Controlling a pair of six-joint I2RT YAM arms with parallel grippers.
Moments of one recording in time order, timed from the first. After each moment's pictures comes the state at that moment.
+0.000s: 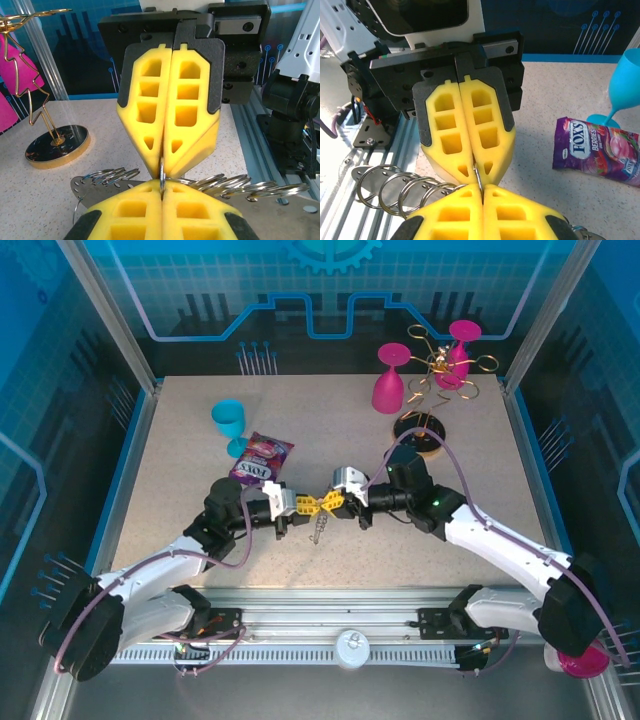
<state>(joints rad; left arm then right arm) -0.54 1.06 0.42 0.55 0.78 0.20 0.68 1.19 0.85 -0.15 -0.71 -0.41</state>
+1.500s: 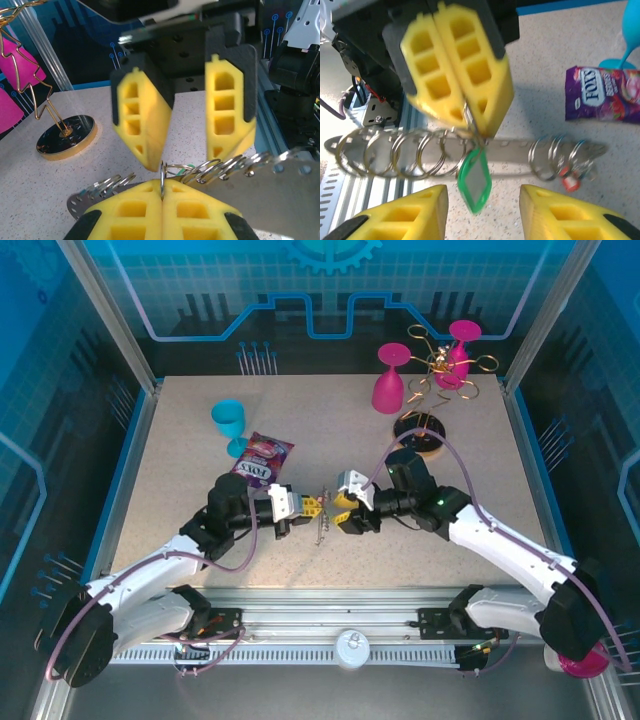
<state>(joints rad) -0.56 1.02 0.49 0.32 0.73 0.36 0.65 1.15 0.82 -0.33 -0.67 -0.36</state>
